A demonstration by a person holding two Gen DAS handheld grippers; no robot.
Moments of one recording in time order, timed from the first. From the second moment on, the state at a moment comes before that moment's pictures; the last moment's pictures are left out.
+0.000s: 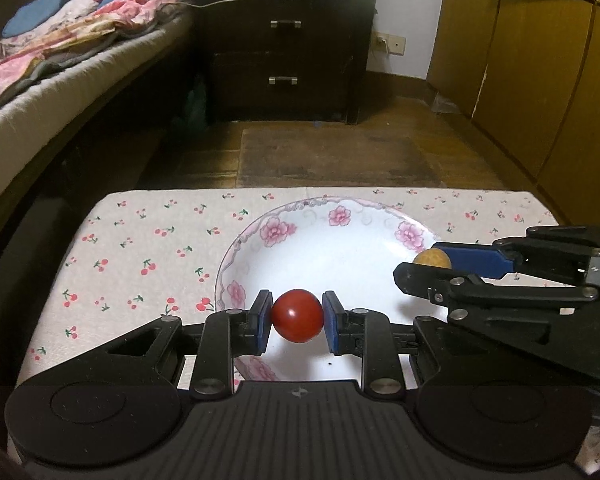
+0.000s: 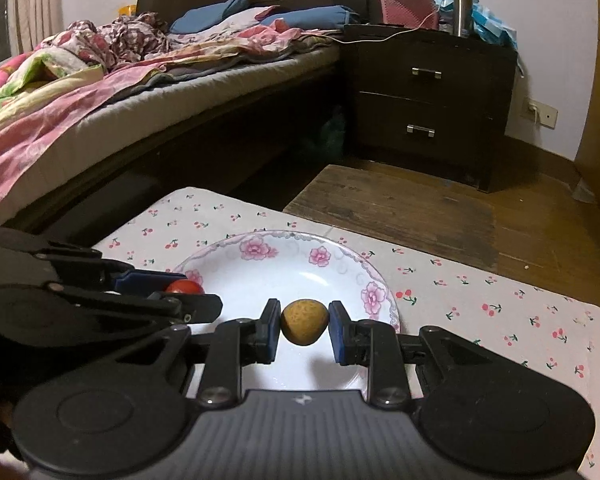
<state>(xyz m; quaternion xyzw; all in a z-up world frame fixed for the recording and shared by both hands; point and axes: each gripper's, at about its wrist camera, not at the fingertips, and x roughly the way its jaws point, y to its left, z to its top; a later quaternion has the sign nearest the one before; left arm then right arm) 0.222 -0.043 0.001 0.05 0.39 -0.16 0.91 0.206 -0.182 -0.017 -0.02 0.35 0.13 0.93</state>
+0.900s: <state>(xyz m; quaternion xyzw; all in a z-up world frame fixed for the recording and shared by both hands) 0.222 -0.037 0.005 0.05 0.38 -0.15 0.91 0.204 -0.189 -0.016 0.00 0.35 0.16 0.92</state>
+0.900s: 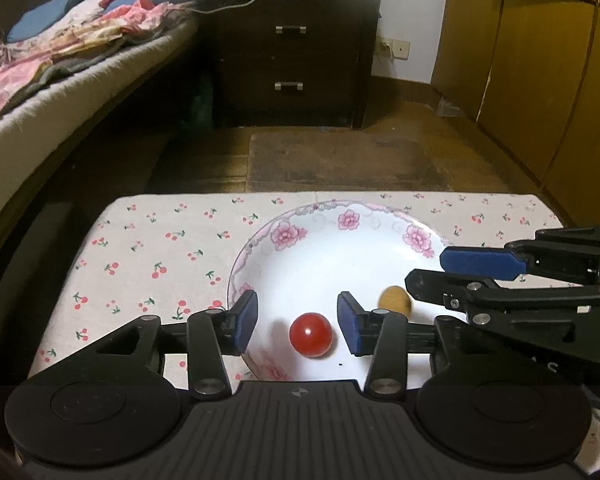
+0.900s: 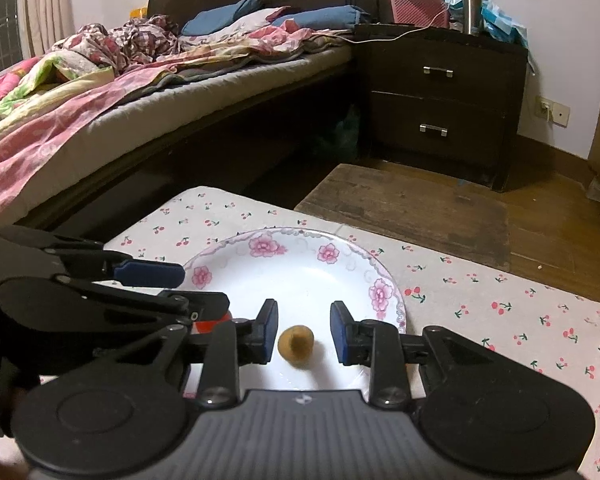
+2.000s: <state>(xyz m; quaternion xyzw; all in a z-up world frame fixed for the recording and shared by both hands) 0.102 0.009 0.021 0.04 0.40 -0.12 0.91 0.087 -0.188 0.005 0.01 0.36 0.18 0.92</state>
